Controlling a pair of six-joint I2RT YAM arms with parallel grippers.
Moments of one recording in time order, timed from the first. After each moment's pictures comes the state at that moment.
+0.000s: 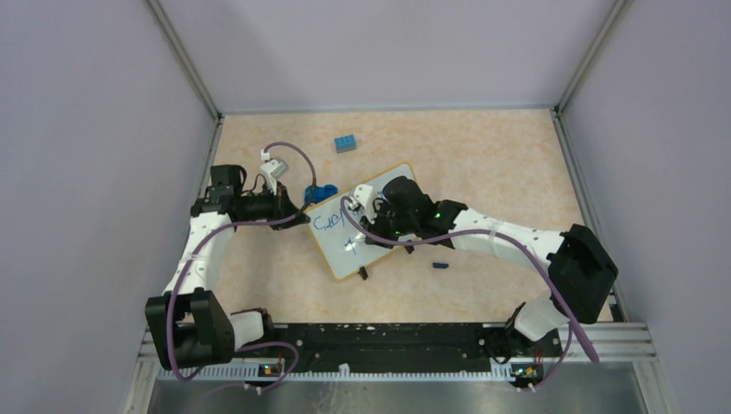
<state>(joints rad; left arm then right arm) 0.12 1.21 0.91 -0.69 1.02 0.37 0.92 1.52 1.08 -0.26 -0.27 -0.20</state>
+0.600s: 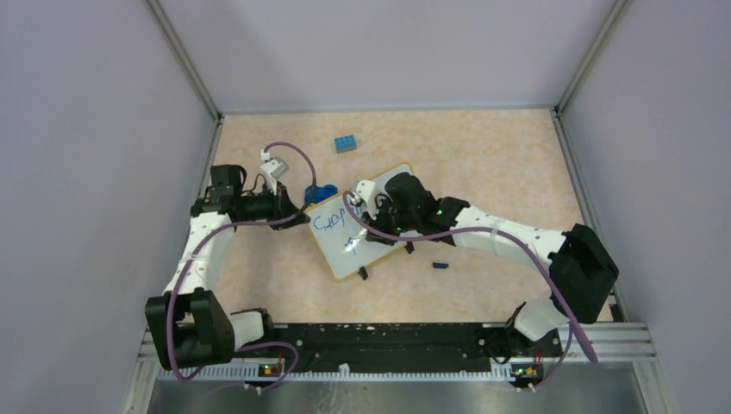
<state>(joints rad) 0.12 1.21 0.91 -0.69 1.02 0.37 0.90 1.52 1.09 -0.26 -0.29 -0.19</state>
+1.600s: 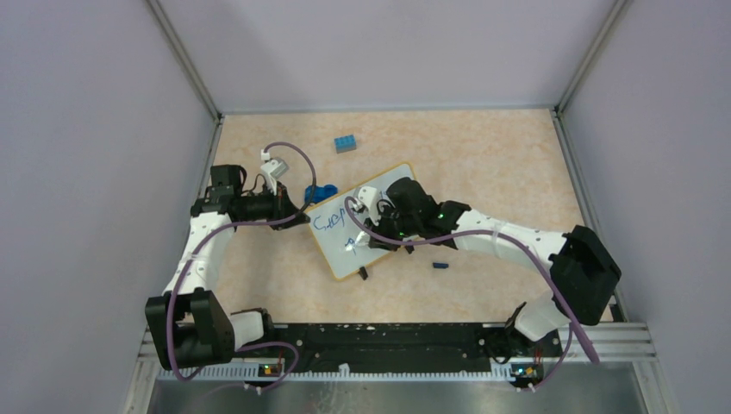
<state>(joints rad) 0.12 1.21 0.91 -0.69 1.02 0.37 0.91 1.51 1.05 -0.27 -0.31 -0.19</state>
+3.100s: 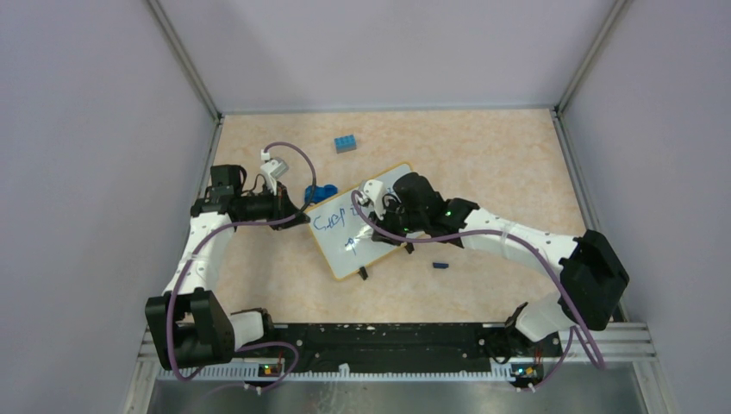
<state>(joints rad) 0.12 1.21 0.91 -0.69 1.02 0.37 0.89 1.46 1.05 -0.28 -0.30 -0.19</state>
